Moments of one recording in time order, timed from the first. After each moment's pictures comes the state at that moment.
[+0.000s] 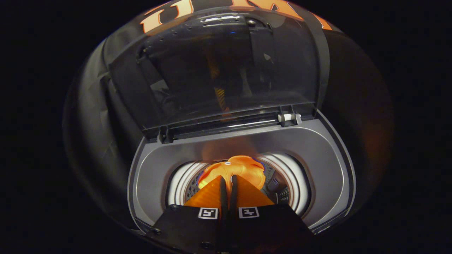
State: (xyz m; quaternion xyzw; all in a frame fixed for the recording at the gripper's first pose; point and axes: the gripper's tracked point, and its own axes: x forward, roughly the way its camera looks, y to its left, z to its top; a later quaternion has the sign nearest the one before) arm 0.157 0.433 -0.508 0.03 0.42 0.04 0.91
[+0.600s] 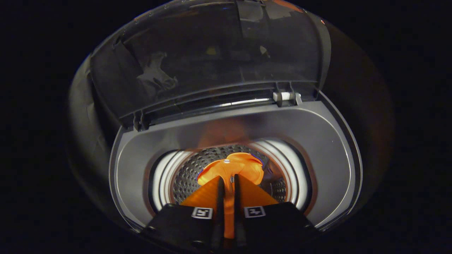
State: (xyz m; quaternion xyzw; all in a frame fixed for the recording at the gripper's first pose) arm 0.146 0.417 -0.540 0.01 0.49 0.01 0.87
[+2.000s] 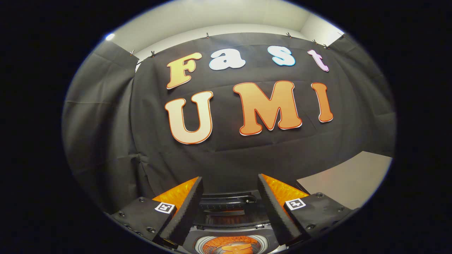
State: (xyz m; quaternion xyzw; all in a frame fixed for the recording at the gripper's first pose) arm 0.170 0.432 -0.114 0.02 0.03 0.08 1.00
